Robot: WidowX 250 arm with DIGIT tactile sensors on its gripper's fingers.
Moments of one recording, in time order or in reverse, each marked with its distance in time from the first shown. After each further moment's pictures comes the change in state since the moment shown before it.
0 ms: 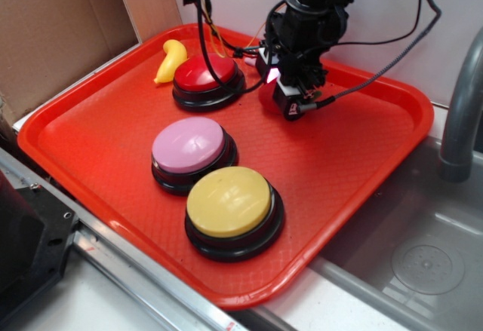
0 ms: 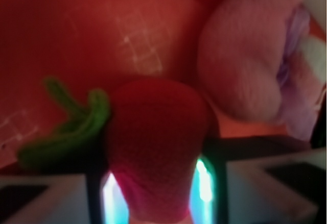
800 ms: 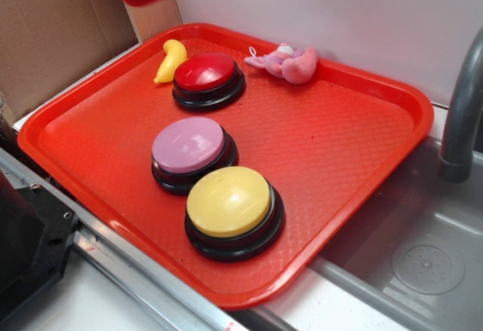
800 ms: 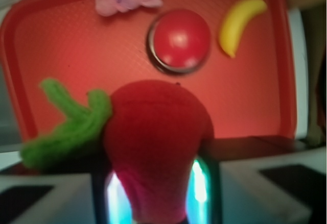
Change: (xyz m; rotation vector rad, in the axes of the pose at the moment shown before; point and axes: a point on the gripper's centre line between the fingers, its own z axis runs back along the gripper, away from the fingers) arm -0.161 0.048 0.128 -0.310 -0.149 0.538
